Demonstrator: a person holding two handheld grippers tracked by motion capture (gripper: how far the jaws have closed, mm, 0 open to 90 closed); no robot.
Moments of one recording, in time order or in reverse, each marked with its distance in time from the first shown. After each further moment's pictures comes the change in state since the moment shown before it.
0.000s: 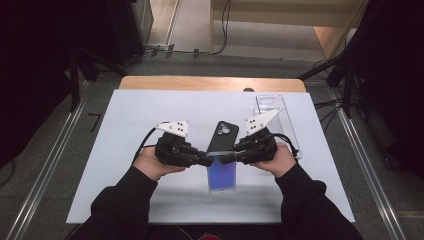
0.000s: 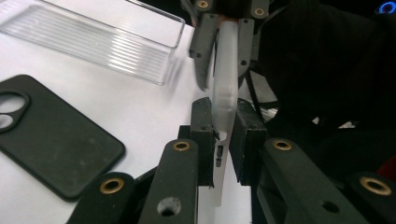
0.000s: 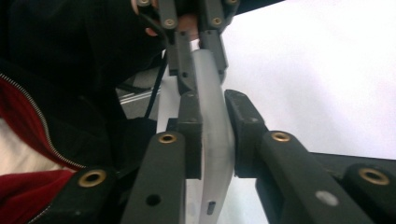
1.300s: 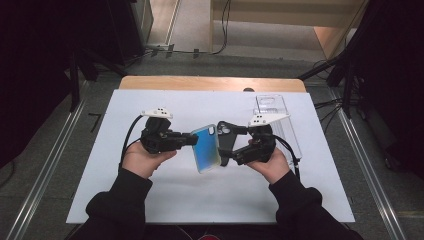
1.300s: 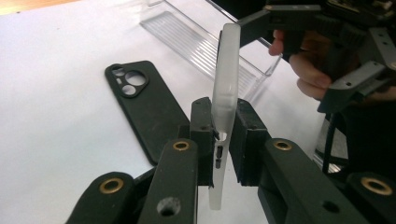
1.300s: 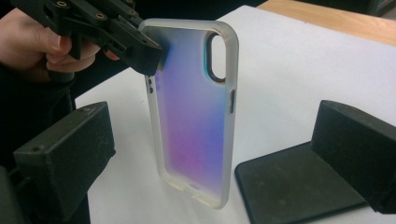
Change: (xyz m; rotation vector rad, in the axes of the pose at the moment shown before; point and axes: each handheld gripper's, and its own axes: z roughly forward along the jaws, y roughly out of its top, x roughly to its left) left arm 0.005 0.006 -0.033 -0.080 0.379 -0.256; right arm 0.002 -0.007 0.007 -0.183 -0.376 0.208
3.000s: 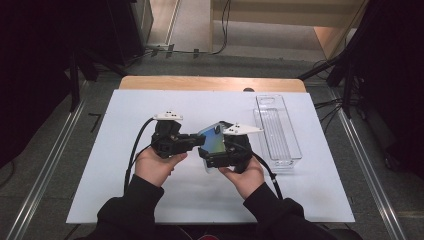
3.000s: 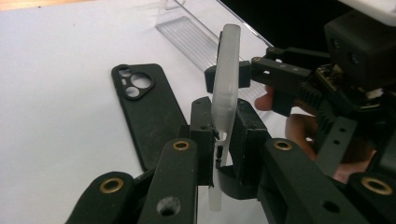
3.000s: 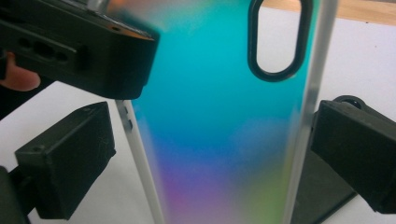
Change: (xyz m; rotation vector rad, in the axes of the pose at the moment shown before) left arm -0.026 0.001 0.018 -0.029 0.088 -0.072; right arm 0.038 -0.010 0.053 0.007 -0.303 0.118
